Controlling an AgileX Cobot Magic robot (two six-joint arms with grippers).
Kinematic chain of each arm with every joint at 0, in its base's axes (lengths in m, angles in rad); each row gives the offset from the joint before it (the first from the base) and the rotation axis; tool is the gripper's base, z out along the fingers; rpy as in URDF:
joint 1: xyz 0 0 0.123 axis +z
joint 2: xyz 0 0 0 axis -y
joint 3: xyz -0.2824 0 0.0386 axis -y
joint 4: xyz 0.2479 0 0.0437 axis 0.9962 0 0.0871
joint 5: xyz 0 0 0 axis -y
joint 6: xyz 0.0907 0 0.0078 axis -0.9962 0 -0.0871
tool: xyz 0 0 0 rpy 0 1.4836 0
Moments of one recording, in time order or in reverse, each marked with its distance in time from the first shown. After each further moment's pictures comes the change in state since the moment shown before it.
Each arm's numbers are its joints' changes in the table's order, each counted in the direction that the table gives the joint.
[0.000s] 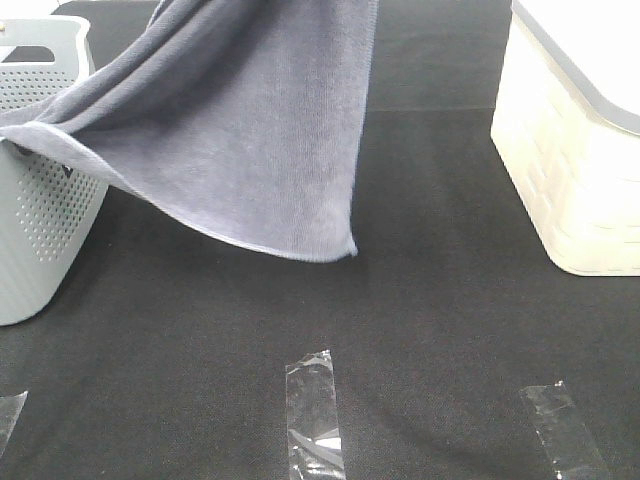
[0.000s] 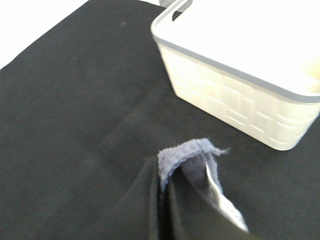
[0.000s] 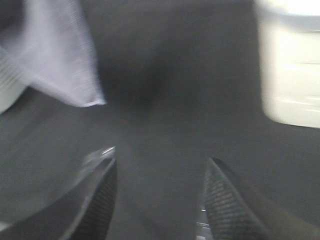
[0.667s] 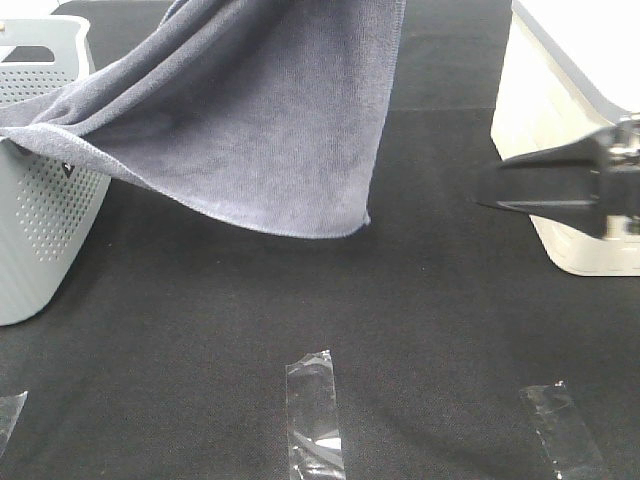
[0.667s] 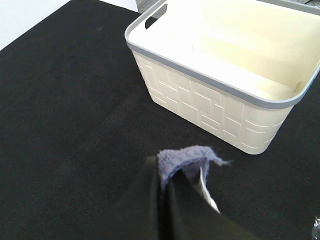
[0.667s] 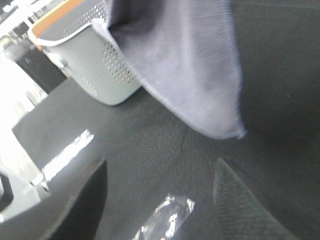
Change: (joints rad) left arm -0.018 0.000 0.000 -0.058 0.000 -0.001; right arm 0.014 -0.830 0.000 0.920 0.001 1.205
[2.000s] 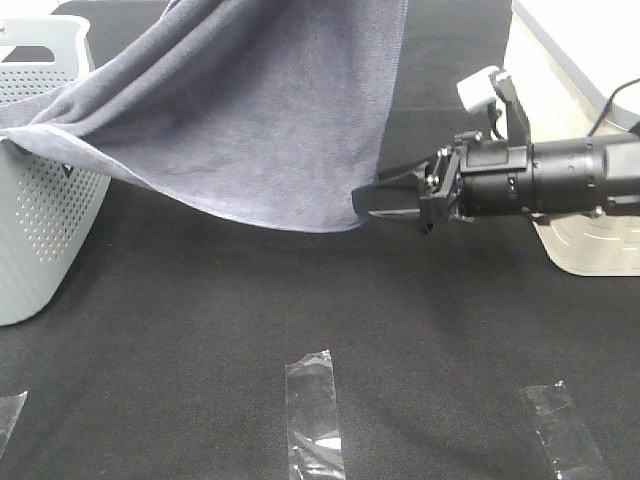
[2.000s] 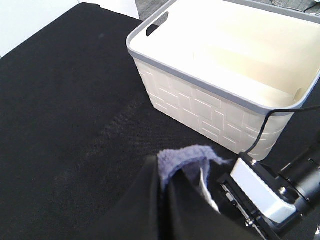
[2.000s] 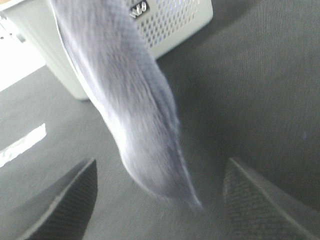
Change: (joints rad) left arm 0.000 0.000 0.000 -0.001 0.022 0.000; right arm 0.174 -0.729 0.308 0.336 -0.022 0.618
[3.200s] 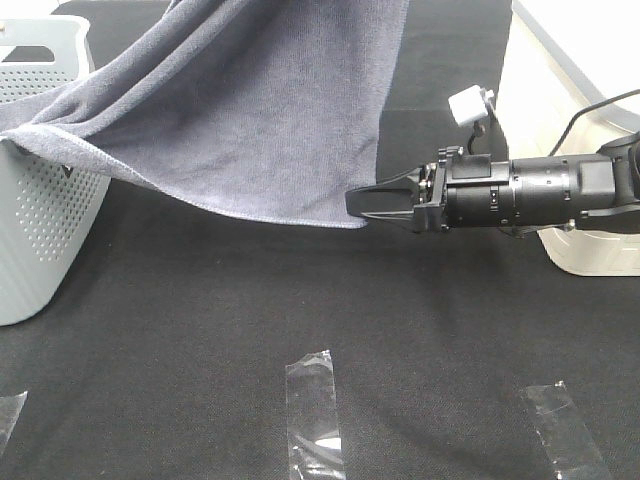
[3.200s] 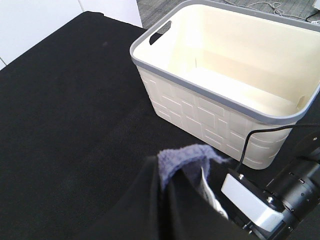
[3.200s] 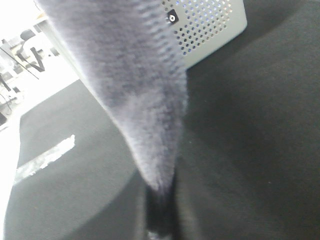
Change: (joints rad) left arm 0.000 0.000 0.000 0.003 0.027 0.000; right arm 0.000 -0.140 0.056 0.003 -0.163 0.016
